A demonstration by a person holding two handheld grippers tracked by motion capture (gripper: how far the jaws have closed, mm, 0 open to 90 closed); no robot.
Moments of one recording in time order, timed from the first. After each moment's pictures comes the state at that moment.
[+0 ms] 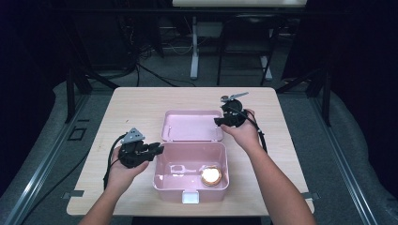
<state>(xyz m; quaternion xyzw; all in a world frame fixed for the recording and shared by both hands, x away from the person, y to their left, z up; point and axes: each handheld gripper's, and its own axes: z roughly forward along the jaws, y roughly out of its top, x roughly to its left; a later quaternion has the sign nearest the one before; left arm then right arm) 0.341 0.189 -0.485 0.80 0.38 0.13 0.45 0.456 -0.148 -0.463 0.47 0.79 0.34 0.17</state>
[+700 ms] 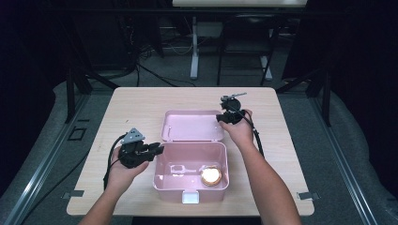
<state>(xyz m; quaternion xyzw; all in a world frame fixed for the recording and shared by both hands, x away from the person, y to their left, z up) 0.341 0.189 -0.485 0.79 0.38 0.13 0.46 0.482 -0.144 -0.488 0.54 0.75 0.32 0.19</state>
